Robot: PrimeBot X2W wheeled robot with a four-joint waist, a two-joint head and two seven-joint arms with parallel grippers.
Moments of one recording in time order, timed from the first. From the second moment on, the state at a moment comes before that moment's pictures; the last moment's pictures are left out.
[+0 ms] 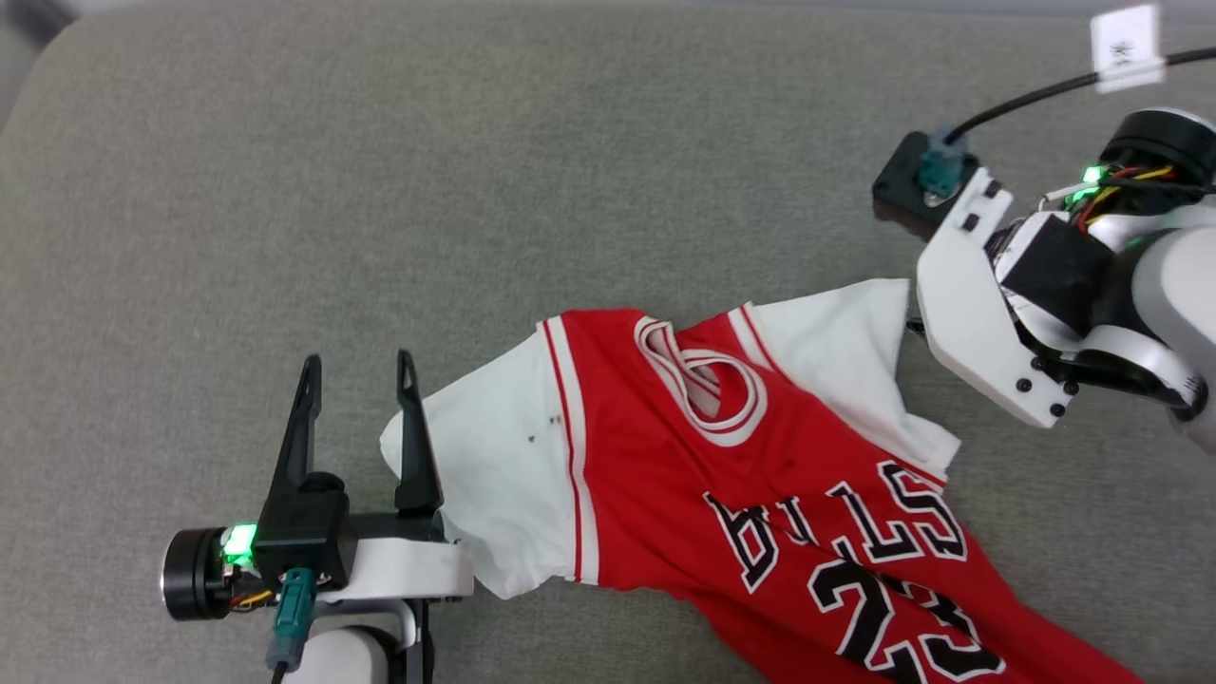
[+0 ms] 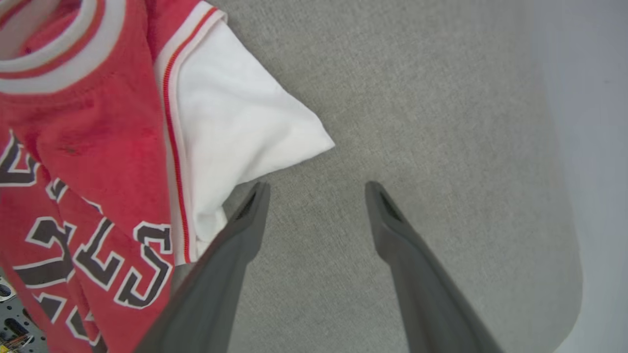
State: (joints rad) left arm -0.08 0.06 -0.13 -0.03 -0.04 0.21 -0.26; right arm -1.10 -0.72 1.02 0.04 0.77 0.13 1.01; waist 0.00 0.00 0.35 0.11
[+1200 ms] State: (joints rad) left arm -0.08 0.05 -0.09 -0.01 -0.05 0.19 -0.26; right arm -1.21 -1.03 1.24 0.13 0.91 0.13 0.74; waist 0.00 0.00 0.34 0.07
